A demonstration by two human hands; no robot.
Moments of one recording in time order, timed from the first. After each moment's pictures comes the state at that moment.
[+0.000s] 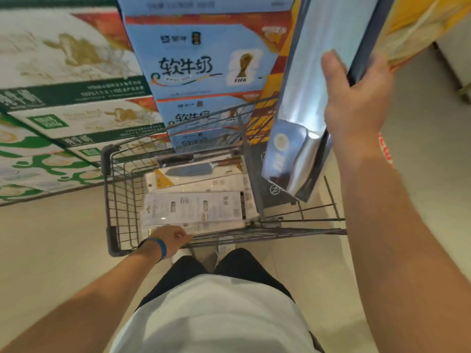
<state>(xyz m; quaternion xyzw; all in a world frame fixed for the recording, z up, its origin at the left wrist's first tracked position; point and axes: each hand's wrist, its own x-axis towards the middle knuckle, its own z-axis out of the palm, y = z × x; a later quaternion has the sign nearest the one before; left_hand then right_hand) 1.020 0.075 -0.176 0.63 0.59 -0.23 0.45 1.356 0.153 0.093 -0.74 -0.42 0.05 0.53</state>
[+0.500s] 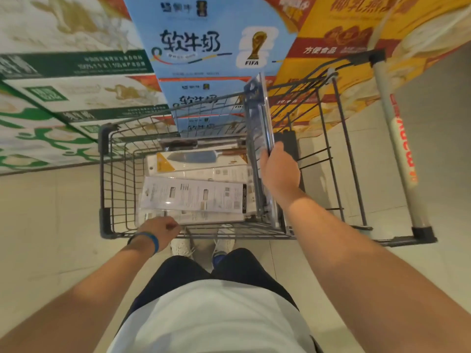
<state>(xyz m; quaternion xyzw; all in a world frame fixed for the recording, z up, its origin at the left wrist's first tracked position) 1.020 0.060 -0.189 0.61 0.66 -0.19 0.40 1.325 0.130 -0.105 -0.84 -0.51 0.18 0.08</state>
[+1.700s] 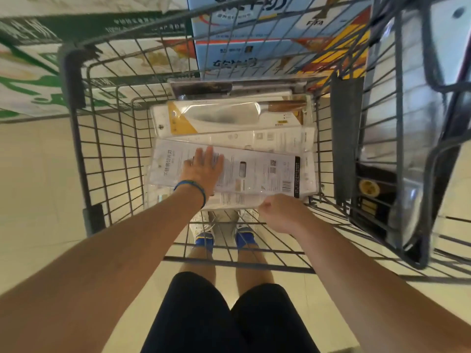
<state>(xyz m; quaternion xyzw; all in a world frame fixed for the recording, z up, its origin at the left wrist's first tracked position) 1.037 0.156 -0.358 0.80 0.45 -0.36 0.18 1.220 0.089 -0.259 -0.67 -0.47 0.51 -0.25</state>
